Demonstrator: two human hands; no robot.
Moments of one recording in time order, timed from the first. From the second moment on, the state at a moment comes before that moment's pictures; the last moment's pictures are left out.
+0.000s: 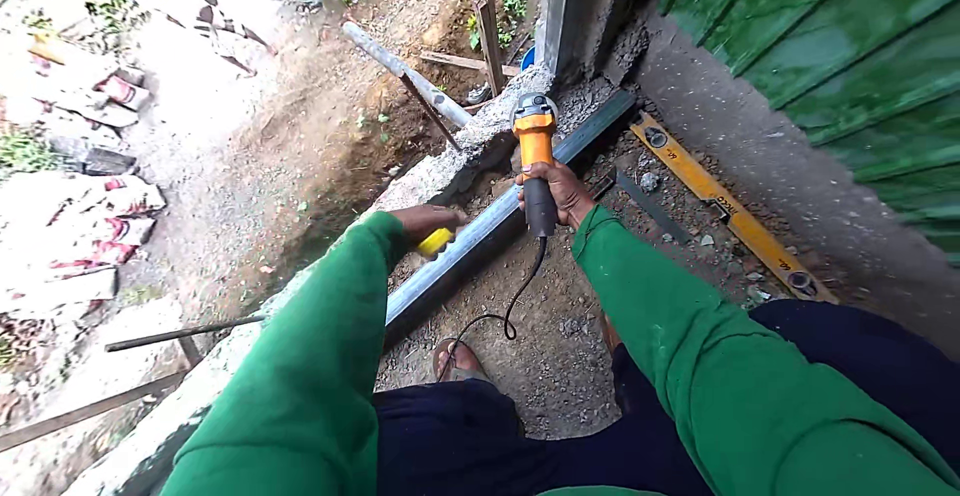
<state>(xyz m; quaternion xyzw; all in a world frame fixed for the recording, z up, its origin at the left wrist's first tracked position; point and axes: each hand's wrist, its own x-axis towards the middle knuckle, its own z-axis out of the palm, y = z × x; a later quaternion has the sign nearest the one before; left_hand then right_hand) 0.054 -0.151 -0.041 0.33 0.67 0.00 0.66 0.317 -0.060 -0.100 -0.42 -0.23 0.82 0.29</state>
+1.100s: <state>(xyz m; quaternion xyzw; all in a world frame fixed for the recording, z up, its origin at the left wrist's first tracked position) 0.114 -0.130 -0.056 0.49 0.73 0.00 0.47 0.289 -0.106 -0.120 -0.42 -0.24 0.83 0.27</state>
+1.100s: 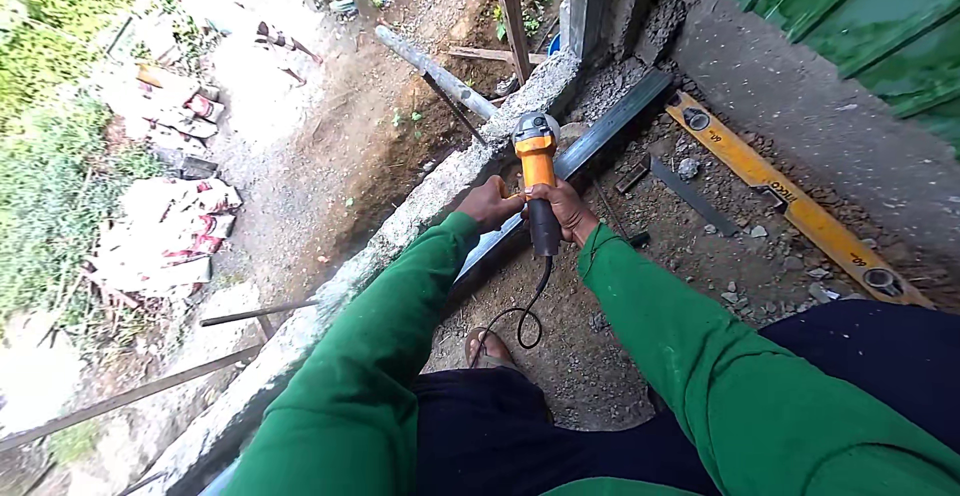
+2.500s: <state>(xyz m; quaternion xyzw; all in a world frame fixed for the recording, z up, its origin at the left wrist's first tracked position) 0.070 -0.054 0.102 0.54 0.76 -0.36 -0.05 0.300 -0.022 -0.113 -0.35 -0.18 0.84 0.36</state>
